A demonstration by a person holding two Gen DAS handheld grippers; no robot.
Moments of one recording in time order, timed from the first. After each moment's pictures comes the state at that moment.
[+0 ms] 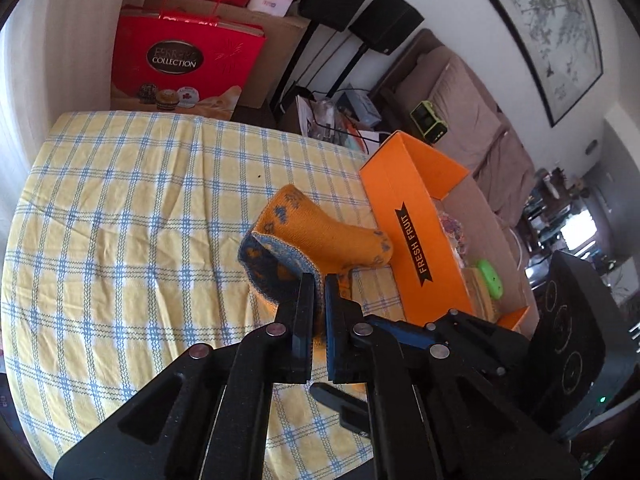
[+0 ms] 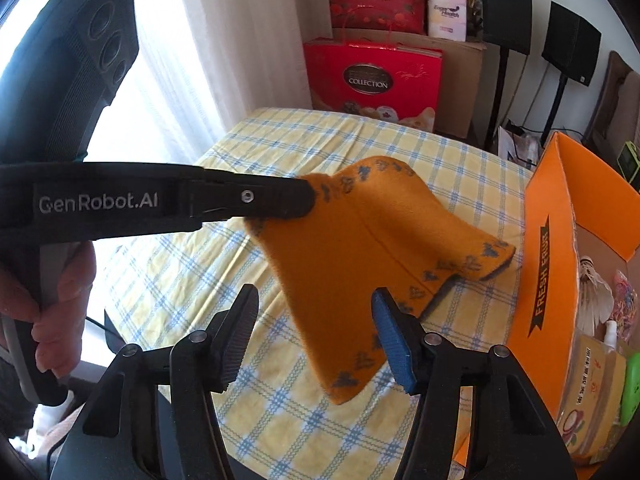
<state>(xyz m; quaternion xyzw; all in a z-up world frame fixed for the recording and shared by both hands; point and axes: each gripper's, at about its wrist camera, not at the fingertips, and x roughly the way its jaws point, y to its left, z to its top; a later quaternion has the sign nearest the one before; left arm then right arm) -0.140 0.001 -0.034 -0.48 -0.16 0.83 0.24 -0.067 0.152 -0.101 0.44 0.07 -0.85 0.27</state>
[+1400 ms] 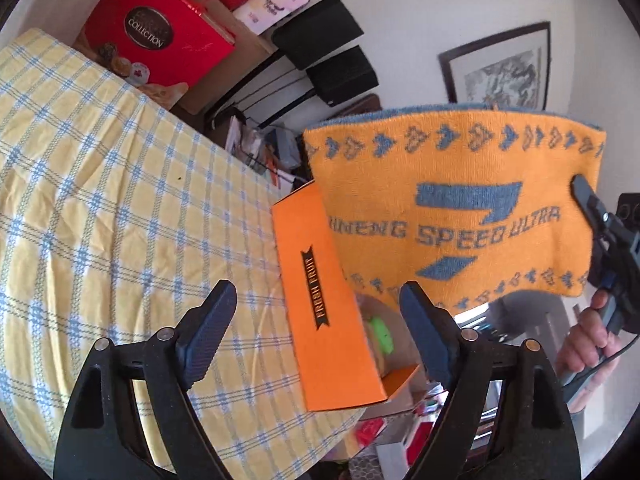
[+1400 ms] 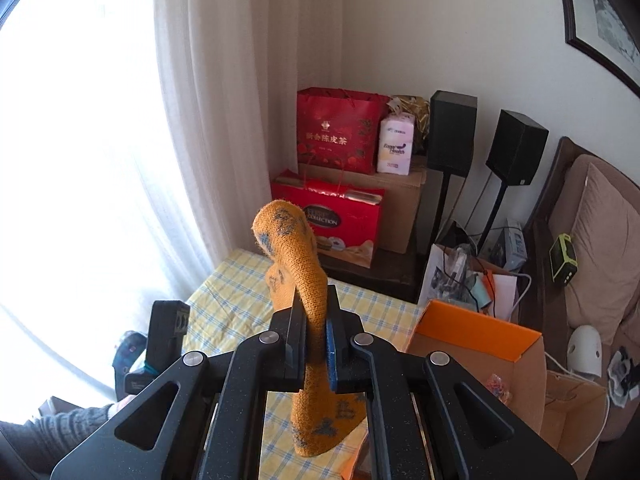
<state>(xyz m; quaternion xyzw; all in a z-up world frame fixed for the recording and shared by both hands) -0.140 -0.014 -0.069 -0.38 -0.39 0.76 0.35 -0.072 0.211 0.131 0.32 0.07 -0.92 0.23</state>
